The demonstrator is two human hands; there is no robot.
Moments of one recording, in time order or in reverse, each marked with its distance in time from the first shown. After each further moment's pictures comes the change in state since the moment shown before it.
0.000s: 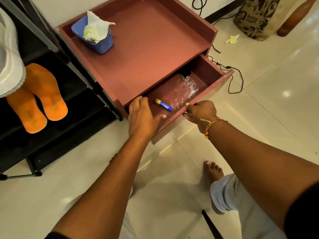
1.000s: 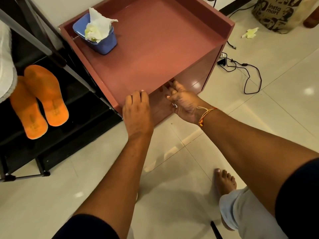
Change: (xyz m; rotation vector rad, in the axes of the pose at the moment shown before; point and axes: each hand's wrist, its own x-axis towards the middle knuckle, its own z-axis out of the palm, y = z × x) left_hand 0.046 -0.020 0.019 0.487 0.356 0.111; right_hand 0.049 -0.025 0.073 0.224 -0.685 -0.025
